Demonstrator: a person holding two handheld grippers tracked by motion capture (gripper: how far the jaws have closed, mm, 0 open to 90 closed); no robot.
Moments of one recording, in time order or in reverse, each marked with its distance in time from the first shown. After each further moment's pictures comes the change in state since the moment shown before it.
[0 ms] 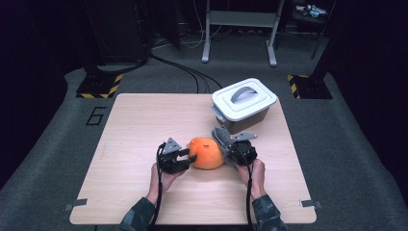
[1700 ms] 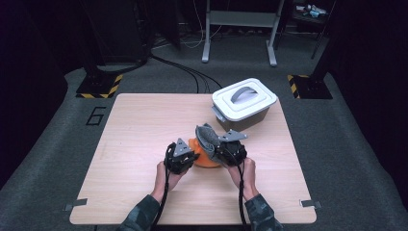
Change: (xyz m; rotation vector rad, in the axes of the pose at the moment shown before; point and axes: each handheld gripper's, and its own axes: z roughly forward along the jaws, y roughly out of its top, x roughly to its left) left arm -0.016 0.008 0.013 0.003 0.011 0.092; right arm 0.040 0.025 -0.022 -0.102 0.080 -0.102
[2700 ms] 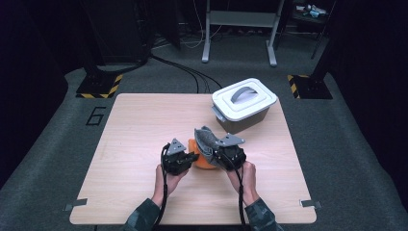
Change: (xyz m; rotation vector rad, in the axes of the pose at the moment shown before) left arm -0.003 0.001 -0.012 -0.031 -0.040 -0.146; right arm 0.016 0.001 -0.014 0.010 -0.032 -0.062
